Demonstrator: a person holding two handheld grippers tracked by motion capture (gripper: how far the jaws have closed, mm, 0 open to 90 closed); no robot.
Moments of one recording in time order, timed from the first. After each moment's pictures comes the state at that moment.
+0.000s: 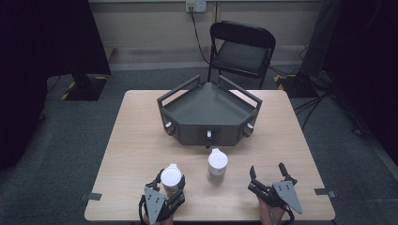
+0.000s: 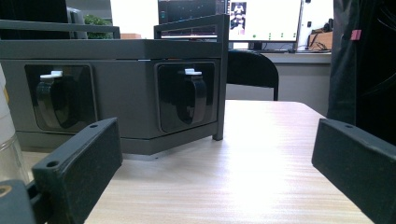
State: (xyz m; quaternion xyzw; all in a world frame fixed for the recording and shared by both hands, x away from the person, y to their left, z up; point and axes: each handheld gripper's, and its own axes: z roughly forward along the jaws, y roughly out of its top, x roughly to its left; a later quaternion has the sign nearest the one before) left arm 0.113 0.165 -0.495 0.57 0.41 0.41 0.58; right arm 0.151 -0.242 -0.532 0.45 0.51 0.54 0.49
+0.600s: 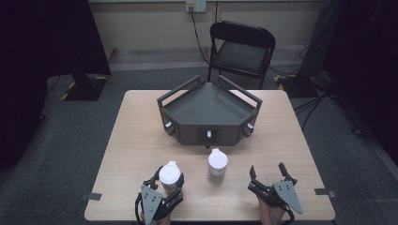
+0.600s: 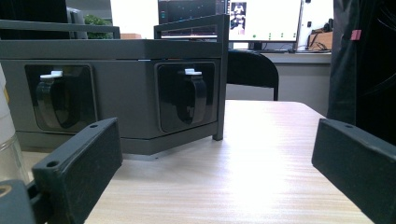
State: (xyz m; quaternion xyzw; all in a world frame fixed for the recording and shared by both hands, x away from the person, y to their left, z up) left arm 0.116 0.177 -0.482 0.57 0.39 0.41 0.59; right arm 0.151 -0.242 -0.532 0.45 0.51 0.54 0.49
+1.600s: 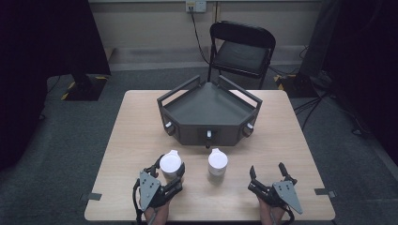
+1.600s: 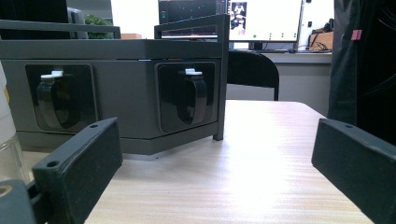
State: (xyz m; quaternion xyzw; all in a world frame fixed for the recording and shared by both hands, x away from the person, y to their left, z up) left arm 0.143 0.187 -0.456 0.58 0.37 0.39 0.61; right arm 0.151 -0.243 -0.532 0.45 0.51 0.54 0.49
